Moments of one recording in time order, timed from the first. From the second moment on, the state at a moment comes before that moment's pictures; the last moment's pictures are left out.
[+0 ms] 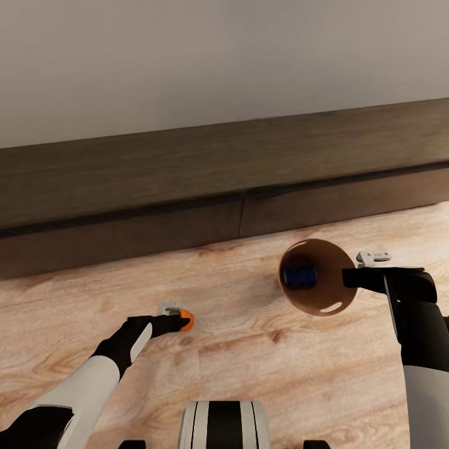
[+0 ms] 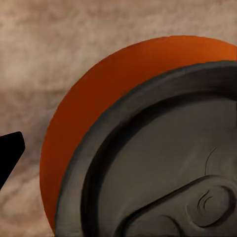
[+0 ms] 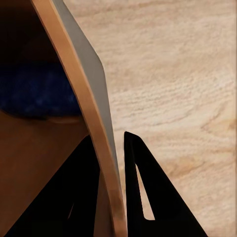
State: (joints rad) left arm -0.81 0.01 -0.07 -0.45 0.15 0.40 -0.22; right arm -0.70 -0.21 -0.24 -1.45 0.37 1.04 0.54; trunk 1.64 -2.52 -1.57
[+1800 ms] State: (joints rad) left arm -0.81 0.00 -0.09 -0.45 0.15 0.38 -0.22; right arm -0.70 -0.21 -0.22 -1.49 0.36 1.04 0.54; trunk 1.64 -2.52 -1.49
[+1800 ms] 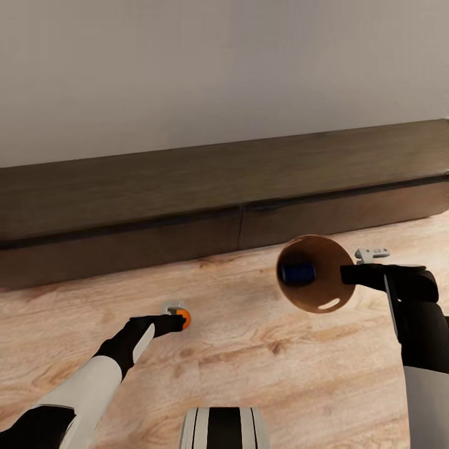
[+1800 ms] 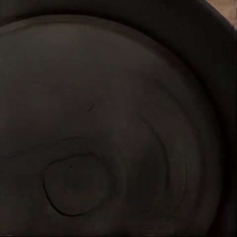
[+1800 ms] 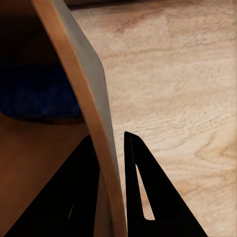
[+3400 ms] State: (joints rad) left arm -0.57 0.01 -0.13 -1.45 0.17 1.05 -0.44; right arm -0.61 -0.13 -0.18 -1.40 0.37 1.04 0.53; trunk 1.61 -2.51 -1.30
